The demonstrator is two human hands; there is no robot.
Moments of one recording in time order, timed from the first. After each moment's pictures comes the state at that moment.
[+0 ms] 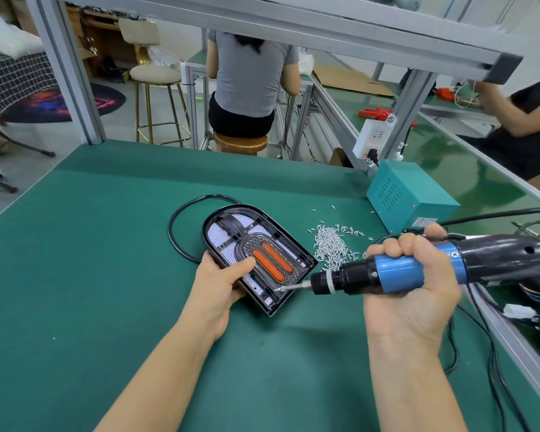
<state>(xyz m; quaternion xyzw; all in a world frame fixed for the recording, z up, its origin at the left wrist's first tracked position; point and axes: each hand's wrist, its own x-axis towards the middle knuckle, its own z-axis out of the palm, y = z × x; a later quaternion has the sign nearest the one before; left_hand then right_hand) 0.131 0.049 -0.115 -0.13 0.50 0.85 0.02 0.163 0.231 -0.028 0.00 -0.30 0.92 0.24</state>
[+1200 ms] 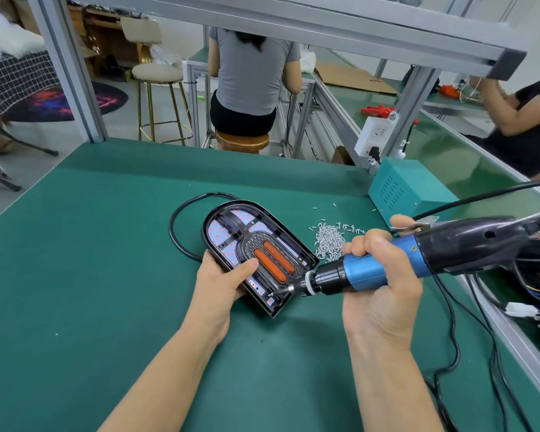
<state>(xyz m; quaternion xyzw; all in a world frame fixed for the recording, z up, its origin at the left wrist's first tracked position) 0.138 0.053 -0.120 -0.10 0.54 0.84 -0.02 0.162 0.214 -0.040 0.04 -0.43 0.87 0.26</state>
